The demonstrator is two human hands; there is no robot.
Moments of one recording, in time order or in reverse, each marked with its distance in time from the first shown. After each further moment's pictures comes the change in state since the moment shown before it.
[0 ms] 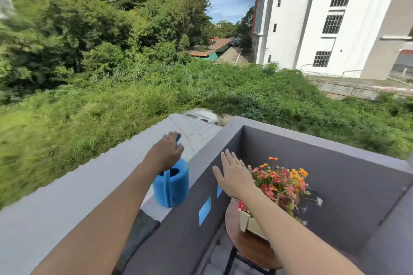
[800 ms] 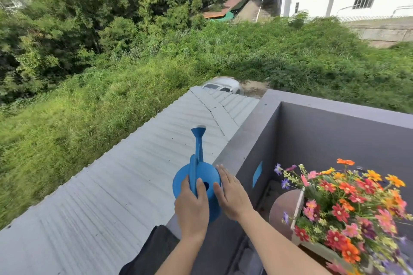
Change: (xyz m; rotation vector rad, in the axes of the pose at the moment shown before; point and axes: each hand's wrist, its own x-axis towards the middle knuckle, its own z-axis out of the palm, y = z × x) left_hand 0.011 -0.031 0.104 -0.539 0.425 -0.456; right_hand 0.107 -0.028 0.159 0.454 -0.054 -0.061
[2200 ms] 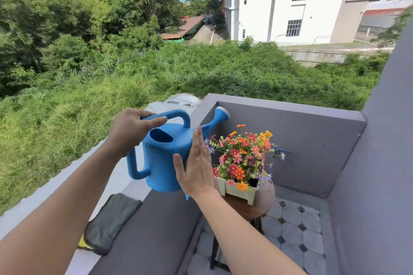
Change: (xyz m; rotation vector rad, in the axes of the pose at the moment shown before) left_hand -0.076 0.138 -0.114 0.005 -0.369 0.383; right_hand -0.182 -0.076 -0.098 0.026 0.564 -0.100
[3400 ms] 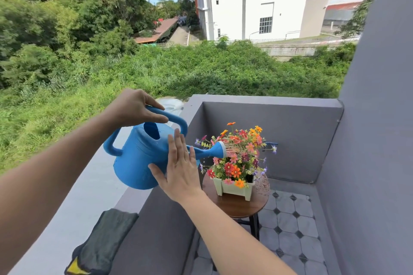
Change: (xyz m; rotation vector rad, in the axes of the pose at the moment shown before) left_hand 0.088 0.009 -0.011 0.511 -0.311 0.404; right_hand 0.021 -0.022 0.039 -0.207 -0.110 -0.008
